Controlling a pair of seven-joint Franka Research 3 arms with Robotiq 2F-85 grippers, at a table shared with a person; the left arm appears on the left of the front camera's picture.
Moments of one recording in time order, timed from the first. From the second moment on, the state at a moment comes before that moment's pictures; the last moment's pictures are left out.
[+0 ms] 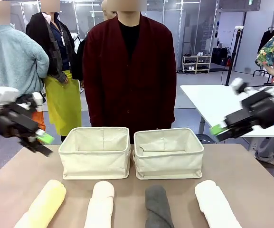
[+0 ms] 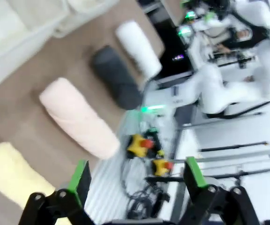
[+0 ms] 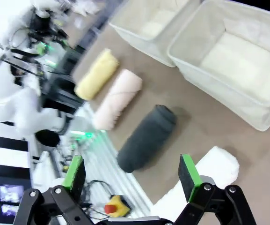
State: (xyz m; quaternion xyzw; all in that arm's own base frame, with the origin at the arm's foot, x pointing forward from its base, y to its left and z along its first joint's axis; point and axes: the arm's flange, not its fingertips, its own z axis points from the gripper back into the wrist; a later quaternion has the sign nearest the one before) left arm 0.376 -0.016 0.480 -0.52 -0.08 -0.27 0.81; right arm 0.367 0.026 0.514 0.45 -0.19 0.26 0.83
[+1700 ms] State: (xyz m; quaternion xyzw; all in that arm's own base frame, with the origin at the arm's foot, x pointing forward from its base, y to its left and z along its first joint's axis) left arm 0.331 0.246 0.443 -0.59 -0.26 -0.13 0.76; right arm 0.307 -0.261 0.469 0.53 -0.24 0.00 0.81
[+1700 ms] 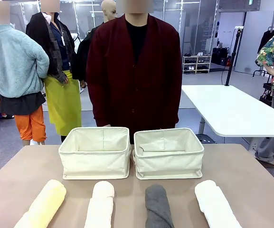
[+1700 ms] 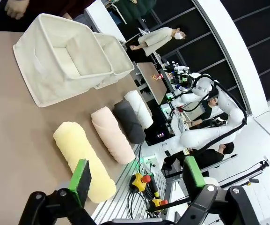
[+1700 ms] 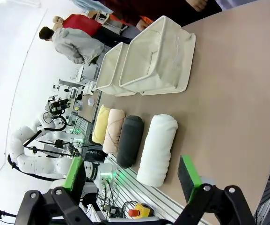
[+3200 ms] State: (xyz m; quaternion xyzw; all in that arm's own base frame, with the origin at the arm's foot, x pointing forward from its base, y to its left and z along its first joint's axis) left arm 0.332 0.245 0.443 -0.59 -0.25 -0.13 0.76; right arm 0.307 -0.260 0.470 0.53 -0.24 0.00 0.81
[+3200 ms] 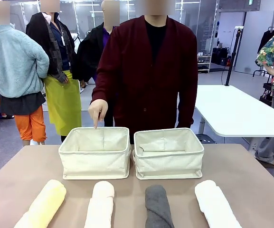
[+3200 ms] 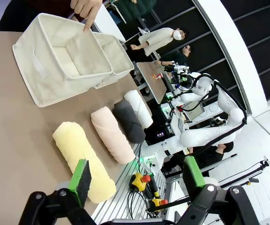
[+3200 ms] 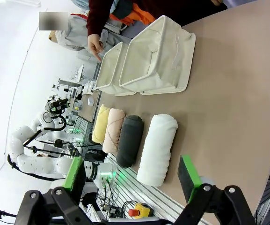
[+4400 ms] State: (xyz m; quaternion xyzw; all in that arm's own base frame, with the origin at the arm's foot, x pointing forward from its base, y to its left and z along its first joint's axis) left arm 0.334 -0.015 0.479 -0.21 -0.10 -0.29 0.93; right arm 0.307 -0.261 0.468 0.53 -0.24 -0.01 0.81
